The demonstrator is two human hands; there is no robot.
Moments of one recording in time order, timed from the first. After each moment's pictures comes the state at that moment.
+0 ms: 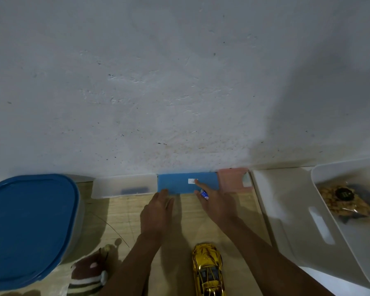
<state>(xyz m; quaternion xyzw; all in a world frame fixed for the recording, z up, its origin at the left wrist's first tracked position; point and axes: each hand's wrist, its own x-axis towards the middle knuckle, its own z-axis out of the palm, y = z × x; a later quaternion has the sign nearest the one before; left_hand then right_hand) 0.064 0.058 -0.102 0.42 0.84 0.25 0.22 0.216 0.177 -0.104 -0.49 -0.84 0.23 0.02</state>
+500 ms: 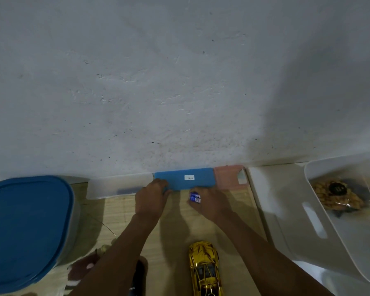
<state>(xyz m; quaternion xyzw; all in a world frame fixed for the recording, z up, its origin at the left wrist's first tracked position) 0.034 0.089 -0.093 0.50 0.84 0.16 0.17 0.209 0.176 -0.108 -0.46 -0.85 0.25 -0.05</state>
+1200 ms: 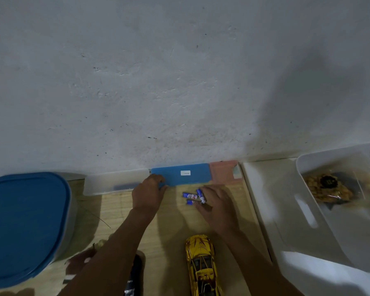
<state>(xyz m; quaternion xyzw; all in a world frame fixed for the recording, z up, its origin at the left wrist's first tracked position) 0.033 0.085 -0.093 0.46 0.85 0.19 0.19 0.252 0.141 -0.127 -0.49 -0.83 0.23 0.15</state>
